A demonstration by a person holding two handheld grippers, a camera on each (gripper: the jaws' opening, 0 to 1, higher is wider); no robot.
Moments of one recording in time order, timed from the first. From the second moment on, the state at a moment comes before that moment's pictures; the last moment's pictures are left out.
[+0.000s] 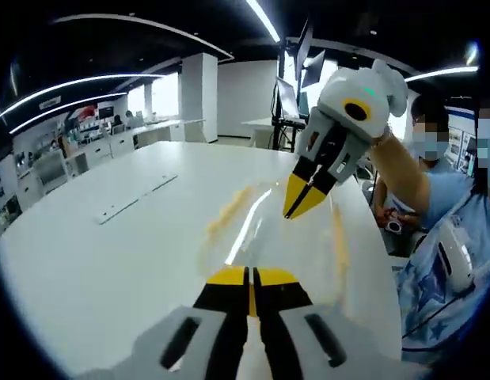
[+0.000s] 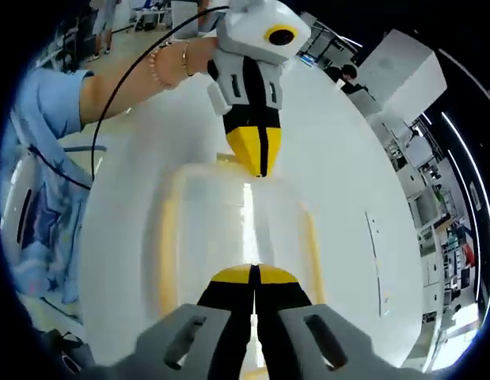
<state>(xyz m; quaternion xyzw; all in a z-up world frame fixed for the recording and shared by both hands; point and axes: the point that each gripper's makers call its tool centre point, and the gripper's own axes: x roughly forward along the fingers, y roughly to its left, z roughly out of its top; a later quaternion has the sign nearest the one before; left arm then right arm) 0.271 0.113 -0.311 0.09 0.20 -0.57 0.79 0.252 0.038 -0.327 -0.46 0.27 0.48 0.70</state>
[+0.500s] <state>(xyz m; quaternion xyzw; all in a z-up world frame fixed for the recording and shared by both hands) 0.268 0.133 -0.327 0.04 0.15 -0.58 0.80 0.254 0.038 -0.328 -0.46 0.27 0.48 0.70</state>
